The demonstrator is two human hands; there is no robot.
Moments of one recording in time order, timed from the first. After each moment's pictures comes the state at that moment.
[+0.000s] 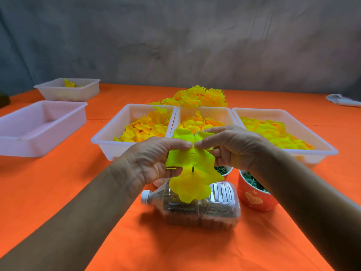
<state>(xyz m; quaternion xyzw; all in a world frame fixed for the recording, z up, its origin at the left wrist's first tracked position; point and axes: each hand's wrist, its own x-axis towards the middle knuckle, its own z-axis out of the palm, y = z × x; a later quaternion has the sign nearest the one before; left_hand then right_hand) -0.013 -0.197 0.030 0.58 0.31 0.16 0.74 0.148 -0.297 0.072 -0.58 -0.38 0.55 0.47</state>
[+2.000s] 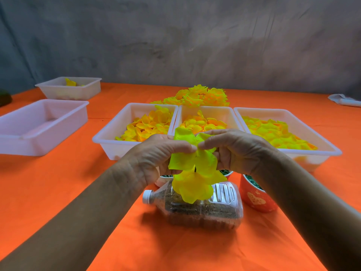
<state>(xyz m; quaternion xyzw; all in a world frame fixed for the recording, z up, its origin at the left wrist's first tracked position) -0.009 -0.237 0.050 0.59 0.34 0.25 0.69 0.148 -0.297 0.065 -0.53 -0.39 0.59 0.47</state>
